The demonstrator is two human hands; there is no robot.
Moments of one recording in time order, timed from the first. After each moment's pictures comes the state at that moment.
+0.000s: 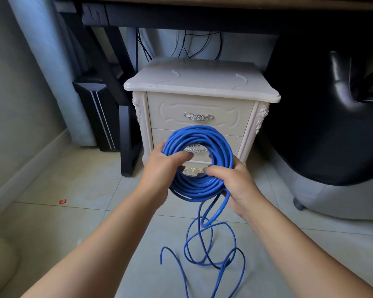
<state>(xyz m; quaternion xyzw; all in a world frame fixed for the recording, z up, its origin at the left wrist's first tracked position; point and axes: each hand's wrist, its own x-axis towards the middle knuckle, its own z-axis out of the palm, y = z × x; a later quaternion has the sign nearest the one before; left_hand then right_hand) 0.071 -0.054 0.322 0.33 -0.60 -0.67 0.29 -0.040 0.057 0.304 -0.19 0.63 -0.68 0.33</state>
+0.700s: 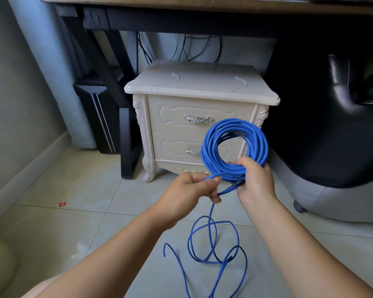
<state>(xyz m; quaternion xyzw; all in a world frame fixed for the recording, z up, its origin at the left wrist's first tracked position) 0.069 -0.019 0.309 0.20 -0.72 -0.65 0.14 -0.070 0.057 0.297 0.03 0.55 -0.81 0.23</state>
